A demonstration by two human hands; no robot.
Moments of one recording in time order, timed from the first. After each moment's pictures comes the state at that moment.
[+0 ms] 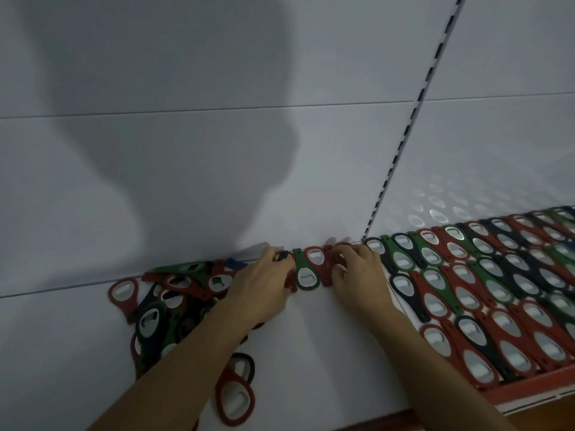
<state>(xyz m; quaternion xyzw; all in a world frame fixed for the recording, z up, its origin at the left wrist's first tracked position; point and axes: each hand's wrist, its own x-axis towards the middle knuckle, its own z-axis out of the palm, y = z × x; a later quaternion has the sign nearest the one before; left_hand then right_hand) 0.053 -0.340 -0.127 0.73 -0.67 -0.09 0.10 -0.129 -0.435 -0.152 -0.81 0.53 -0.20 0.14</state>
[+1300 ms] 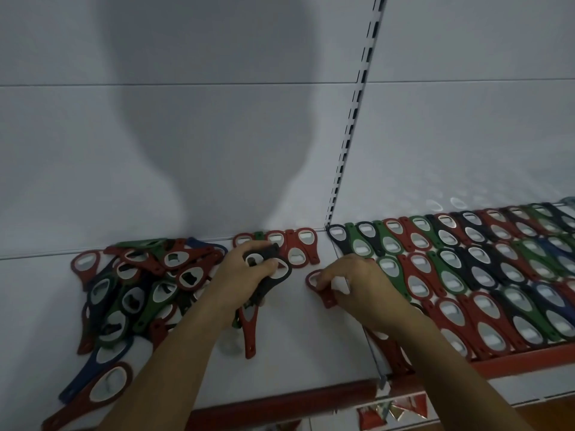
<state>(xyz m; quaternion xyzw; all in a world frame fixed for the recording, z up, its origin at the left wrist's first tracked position) -0.030 -0.332 -0.110 0.69 -0.27 -0.43 0.52 -0.237 -0.436 -0.109 -0.91 0.30 -0.13 0.24</state>
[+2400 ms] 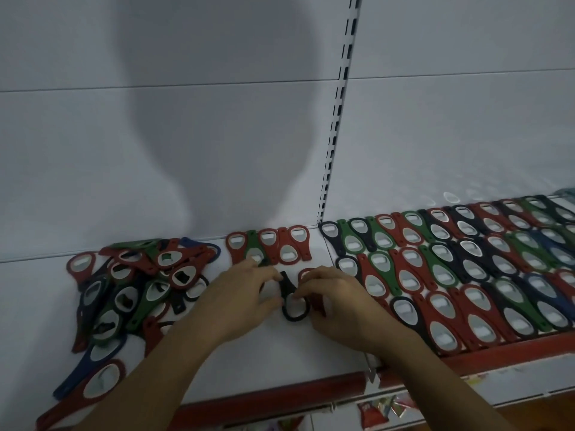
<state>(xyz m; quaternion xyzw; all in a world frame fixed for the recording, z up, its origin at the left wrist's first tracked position) -0.041 -0.311 -0.116 0.75 -0.64 -0.14 0.13 -0.246 -0.415 -0.133 -0.93 0.22 -0.15 0.24</state>
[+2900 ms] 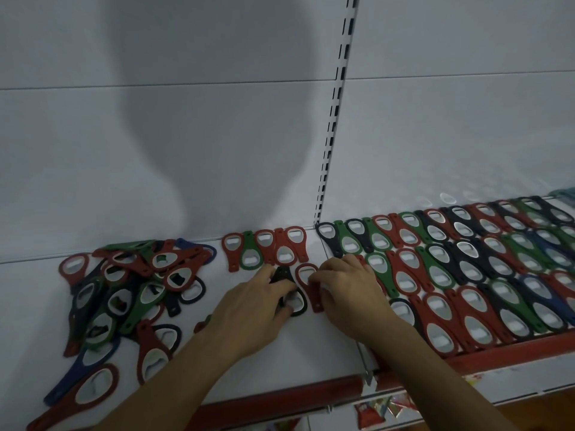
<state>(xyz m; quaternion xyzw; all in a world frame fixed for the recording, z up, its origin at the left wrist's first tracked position) -0.067 -0.318 -0.137 0.72 -0.67 -0.11 0.14 -0.246 -0.429 -0.140 -0.93 0.34 -0.11 0.09</state>
